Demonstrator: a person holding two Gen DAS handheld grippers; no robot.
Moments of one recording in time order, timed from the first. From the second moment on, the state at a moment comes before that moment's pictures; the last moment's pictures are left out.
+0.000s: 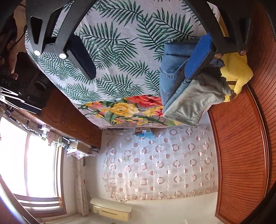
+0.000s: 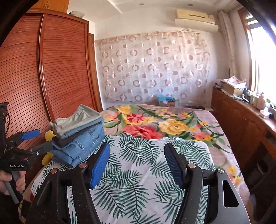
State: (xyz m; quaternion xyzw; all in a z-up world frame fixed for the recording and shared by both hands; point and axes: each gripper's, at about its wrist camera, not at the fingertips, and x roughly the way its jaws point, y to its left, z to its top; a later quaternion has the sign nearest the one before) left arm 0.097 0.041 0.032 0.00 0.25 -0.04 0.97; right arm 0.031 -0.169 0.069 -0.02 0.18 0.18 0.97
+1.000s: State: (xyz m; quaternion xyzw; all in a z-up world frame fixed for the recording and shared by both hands) left arm 0.047 0.027 0.056 0.00 0.21 -0.02 0.98; right arm -0.028 -0.181 0.063 -0.01 0.16 0.16 0.97
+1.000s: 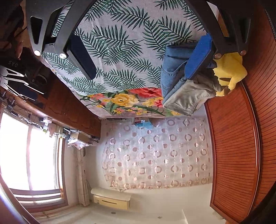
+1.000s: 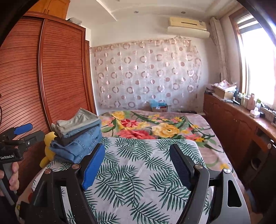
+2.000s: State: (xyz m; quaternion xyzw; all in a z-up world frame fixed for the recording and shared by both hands) left arm 0.045 0.028 0.055 0.00 0.21 -0.02 0.98; right arm -0.027 -0.188 0.059 -0.01 0.15 0.16 0.98
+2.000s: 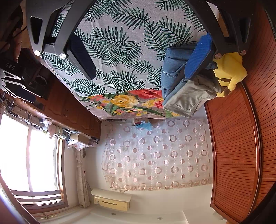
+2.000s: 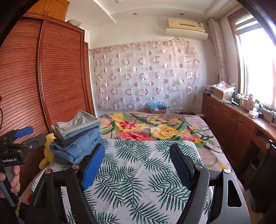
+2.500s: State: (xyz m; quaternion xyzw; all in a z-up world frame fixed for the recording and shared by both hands) left arm 0.045 0.028 0.055 0.00 0.21 -0.02 0.98; right arm -0.026 -0.188 0.058 -0.01 0.15 0.16 0.98
